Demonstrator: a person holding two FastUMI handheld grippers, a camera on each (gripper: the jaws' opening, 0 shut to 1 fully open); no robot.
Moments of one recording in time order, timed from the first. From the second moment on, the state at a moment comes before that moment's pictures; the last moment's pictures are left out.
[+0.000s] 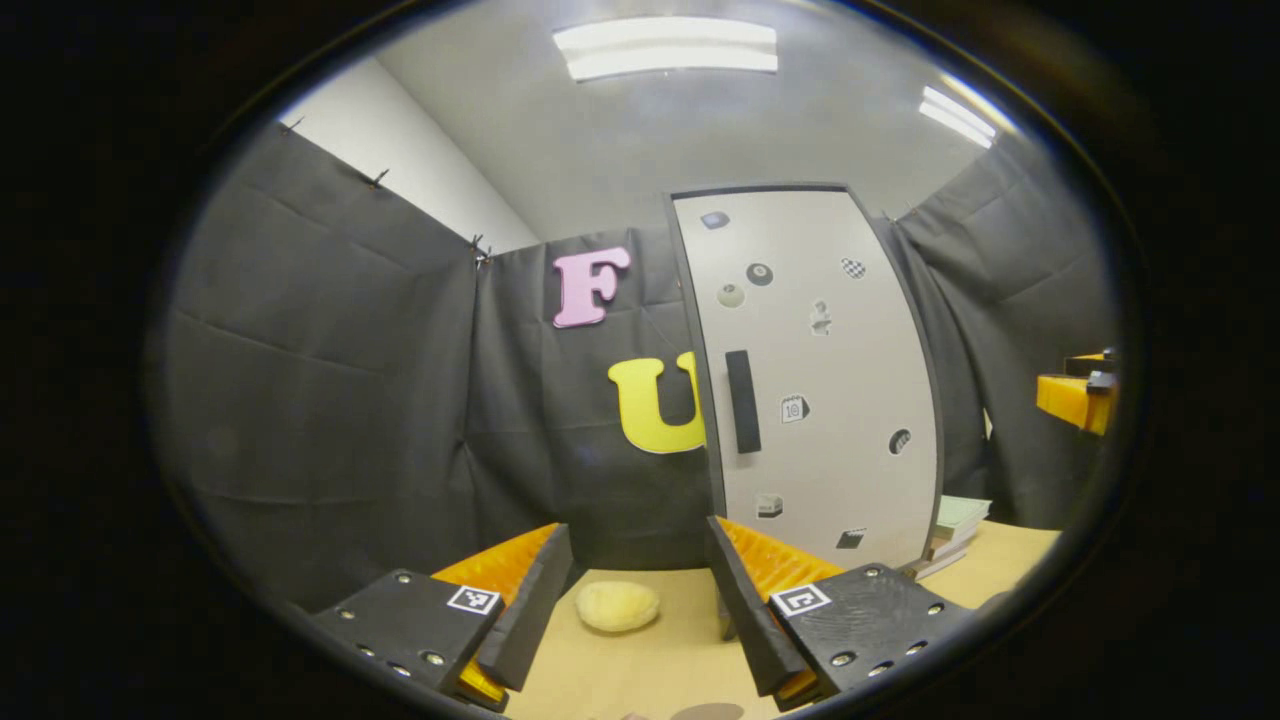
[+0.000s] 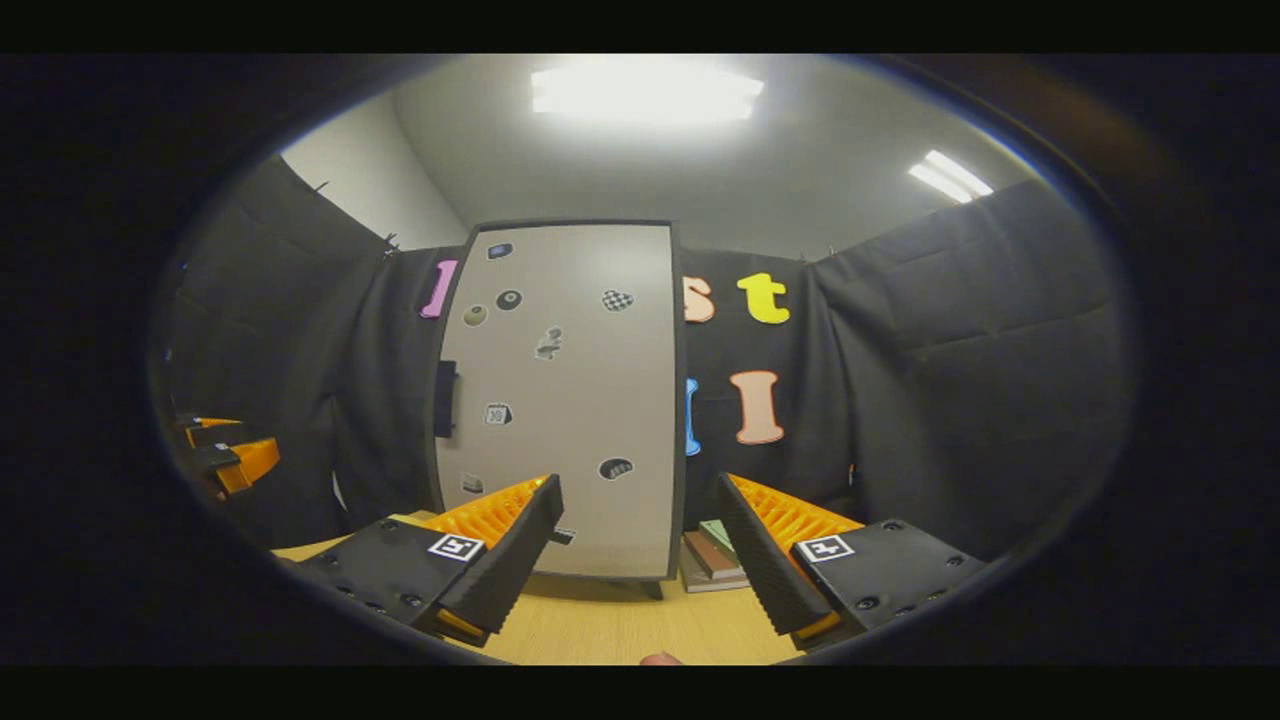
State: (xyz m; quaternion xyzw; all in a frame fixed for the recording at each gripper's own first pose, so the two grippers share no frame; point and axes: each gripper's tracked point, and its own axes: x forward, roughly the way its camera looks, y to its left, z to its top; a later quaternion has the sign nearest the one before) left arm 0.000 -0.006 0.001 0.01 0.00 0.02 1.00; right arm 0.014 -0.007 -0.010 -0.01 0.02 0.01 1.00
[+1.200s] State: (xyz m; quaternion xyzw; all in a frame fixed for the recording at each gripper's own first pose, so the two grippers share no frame) left arm -0.019 0.082 -0.023 0.02 0.01 0.08 1.00; right arm 0.119 0.148 0.028 -0.01 0.00 0.10 0.99
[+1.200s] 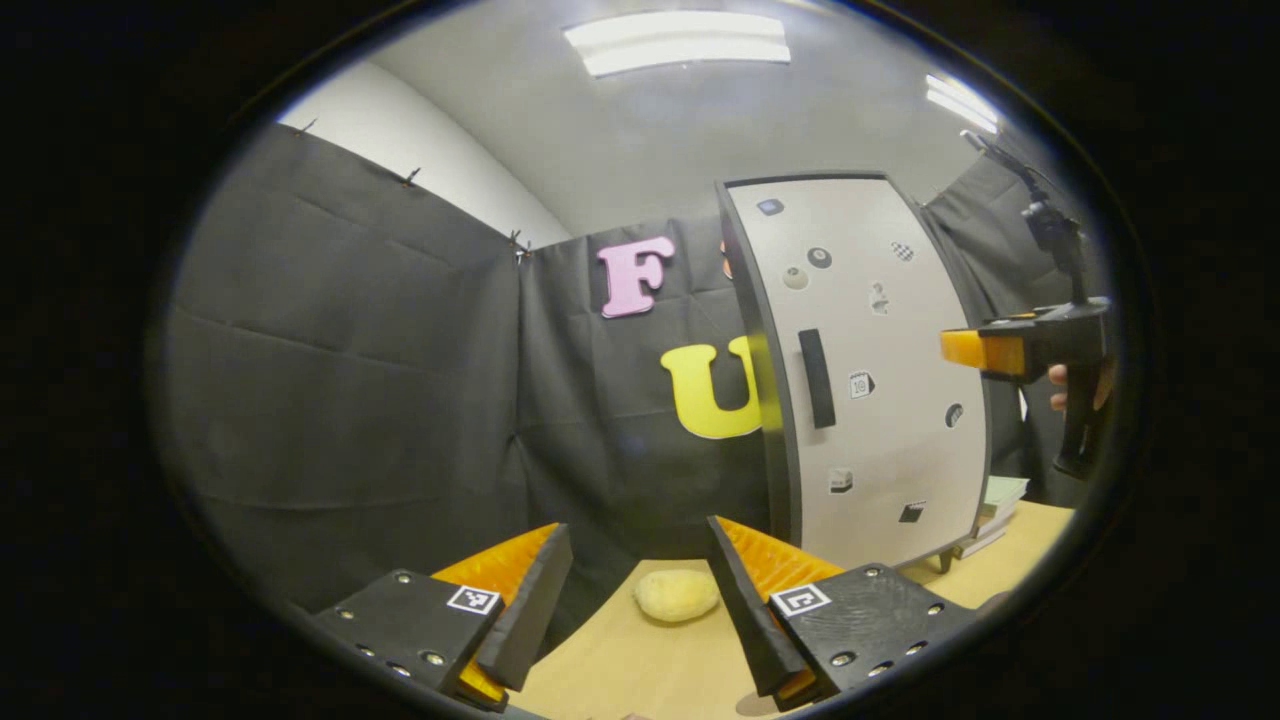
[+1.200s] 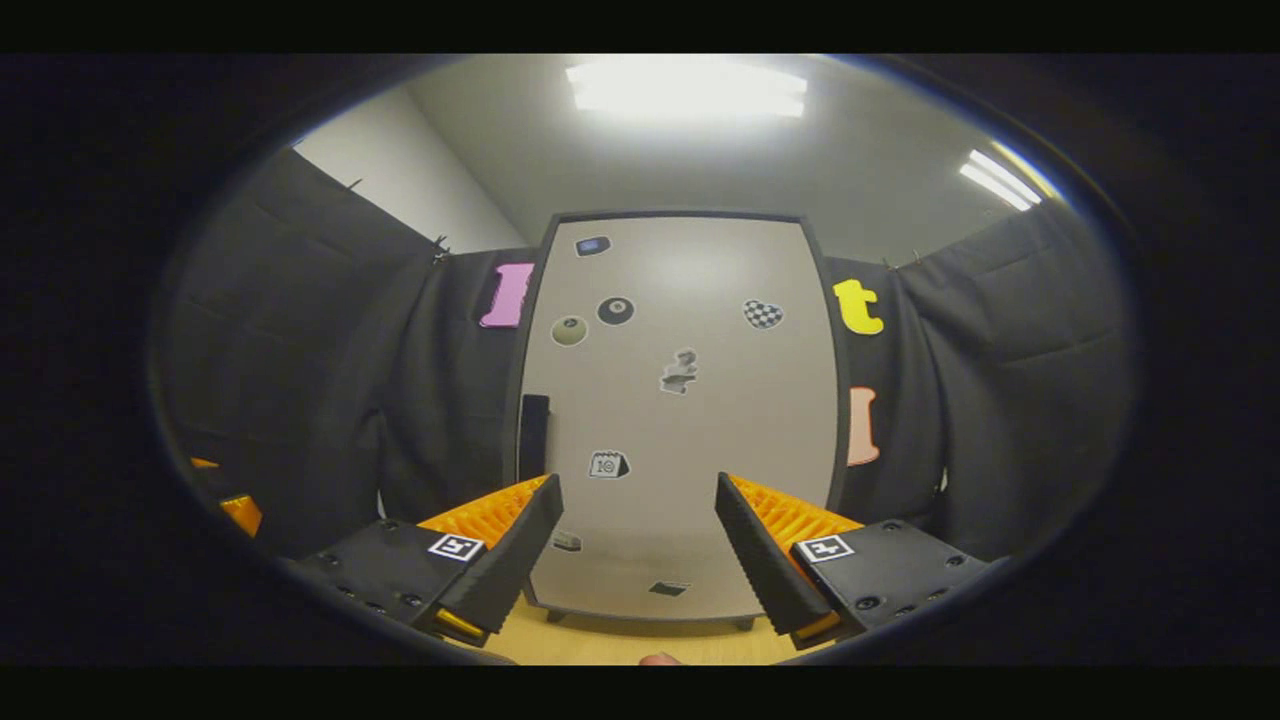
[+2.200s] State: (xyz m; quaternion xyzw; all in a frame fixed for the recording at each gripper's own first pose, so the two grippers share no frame) left arm -0.051 0.179 -0.050 0.04 0.05 0.17 0.98; right arm 0.249 0.276 -0.013 0.01 0.09 0.13 0.99
